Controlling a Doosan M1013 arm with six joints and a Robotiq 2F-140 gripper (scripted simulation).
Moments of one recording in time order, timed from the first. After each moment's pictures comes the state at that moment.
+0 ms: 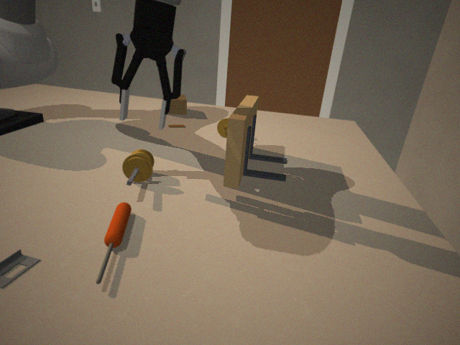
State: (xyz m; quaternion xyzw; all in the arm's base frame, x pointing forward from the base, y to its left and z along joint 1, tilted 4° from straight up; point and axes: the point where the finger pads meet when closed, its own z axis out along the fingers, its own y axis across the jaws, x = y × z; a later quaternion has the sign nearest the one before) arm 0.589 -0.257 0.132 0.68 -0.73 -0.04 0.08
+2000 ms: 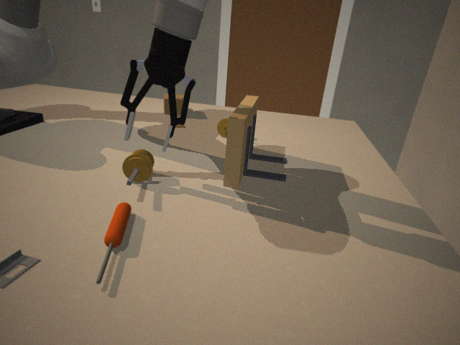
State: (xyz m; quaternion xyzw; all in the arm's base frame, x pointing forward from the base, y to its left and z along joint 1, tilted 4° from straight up) arm 0.596 -0.258 0.083 0.71 -0.68 -0.08 0.13
